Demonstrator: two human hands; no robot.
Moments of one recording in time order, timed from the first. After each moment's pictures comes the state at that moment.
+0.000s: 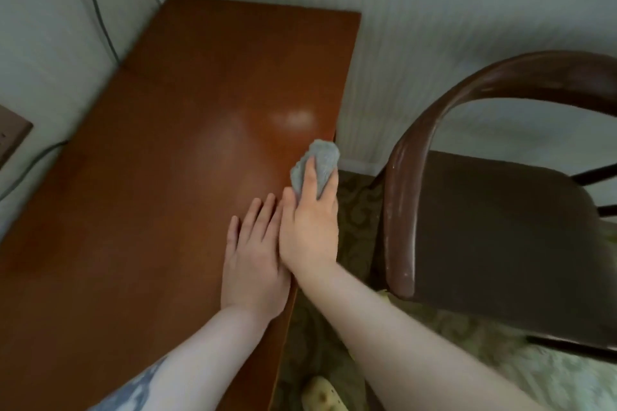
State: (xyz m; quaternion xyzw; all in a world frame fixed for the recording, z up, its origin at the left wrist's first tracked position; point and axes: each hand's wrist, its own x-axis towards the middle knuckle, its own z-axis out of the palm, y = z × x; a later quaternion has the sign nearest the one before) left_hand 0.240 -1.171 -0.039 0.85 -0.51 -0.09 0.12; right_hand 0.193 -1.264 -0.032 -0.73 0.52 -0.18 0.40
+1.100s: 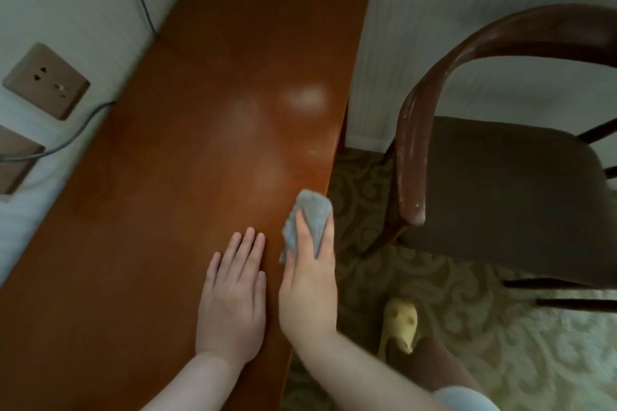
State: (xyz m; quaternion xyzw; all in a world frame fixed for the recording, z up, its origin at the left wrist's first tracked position) left_hand 0.213 -1.010 -0.036 0.86 -0.48 -0.11 0.11; right_hand 0.132 -1.086 -0.042 -0.76 0.50 -0.19 0.37
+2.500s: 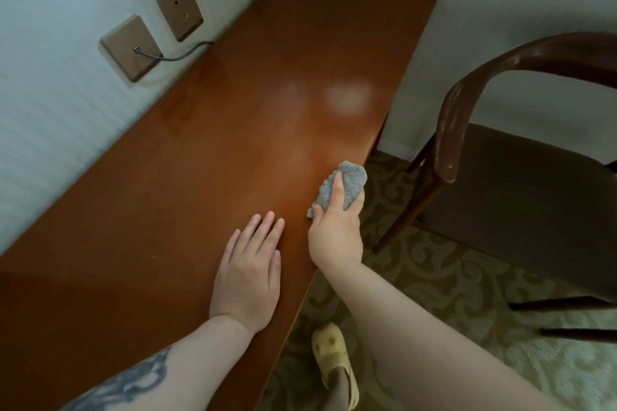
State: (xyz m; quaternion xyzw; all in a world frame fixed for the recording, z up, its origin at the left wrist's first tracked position) left_hand 0.155 -0.881 -0.042 0.90 -0.42 -0.05 0.13; right_hand 0.108 -1.025 -0.036 -0.77 0.53 -0.06 0.36
